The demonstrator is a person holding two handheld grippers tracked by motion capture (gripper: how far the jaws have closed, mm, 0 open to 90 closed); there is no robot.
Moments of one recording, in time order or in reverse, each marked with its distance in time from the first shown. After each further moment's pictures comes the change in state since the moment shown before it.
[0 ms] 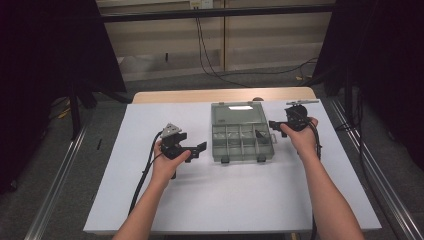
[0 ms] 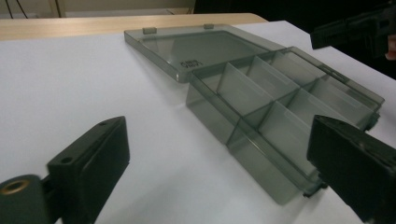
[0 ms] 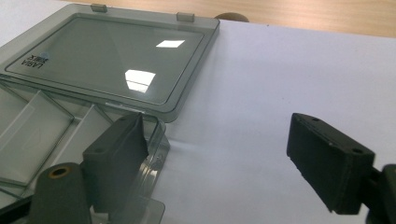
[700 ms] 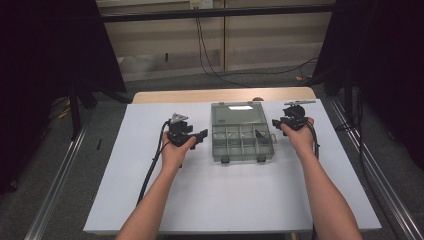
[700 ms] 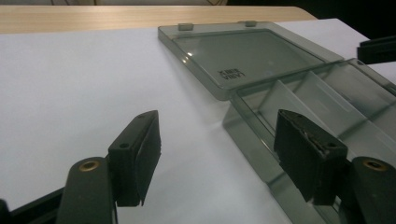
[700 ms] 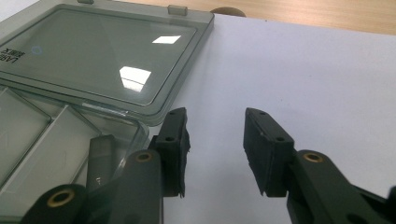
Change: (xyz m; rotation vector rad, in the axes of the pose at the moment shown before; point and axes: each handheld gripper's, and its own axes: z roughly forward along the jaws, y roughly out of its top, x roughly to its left) left arm 0.011 0.021 0.036 0.071 0.133 -0.071; right arm -0.004 -0.001 0.015 0.009 -0.015 -0.014
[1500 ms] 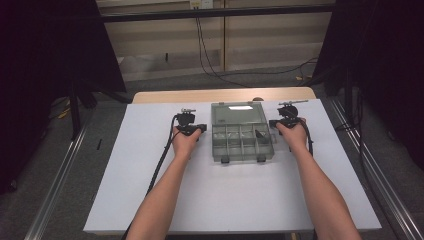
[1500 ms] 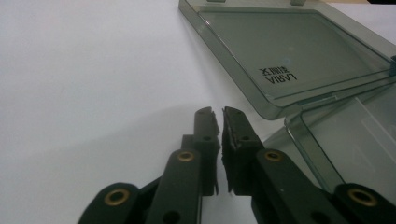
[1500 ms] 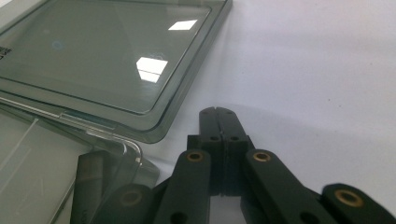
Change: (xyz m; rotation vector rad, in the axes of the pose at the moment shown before) left arm 0.011 0.012 0.056 0.118 0.046 -0.109; right arm -0.004 0.001 0.036 0.066 0.087 0.042
